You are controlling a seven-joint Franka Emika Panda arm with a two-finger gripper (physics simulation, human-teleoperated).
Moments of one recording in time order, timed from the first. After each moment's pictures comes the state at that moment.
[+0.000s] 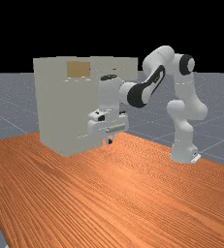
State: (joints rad) arm 0.06 0.33 -0.04 -1.77 -0.03 2.06 -0.67
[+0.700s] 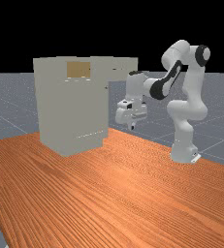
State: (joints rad) arm 0.01 -0.31 -0.13 -2.53 -0.12 2.23 -0.82
